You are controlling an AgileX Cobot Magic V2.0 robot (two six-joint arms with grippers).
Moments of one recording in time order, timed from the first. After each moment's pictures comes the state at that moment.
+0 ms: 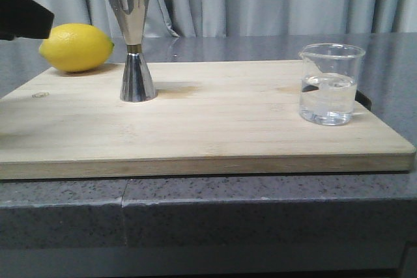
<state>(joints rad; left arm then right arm) -0.04 1.21 -0.65 -1.49 0.80 1.68 -0.05 0.76 -0.69 0.40 0.58 -0.38</state>
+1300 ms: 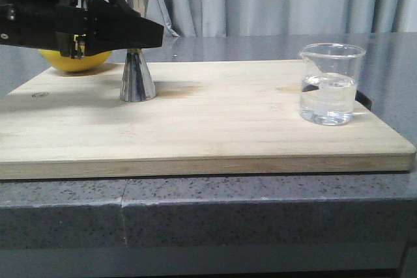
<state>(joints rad) -0.18 1.78 -0.95 -1.77 1.16 2.14 -0.05 0.76 -0.69 0.41 0.55 -0.39</state>
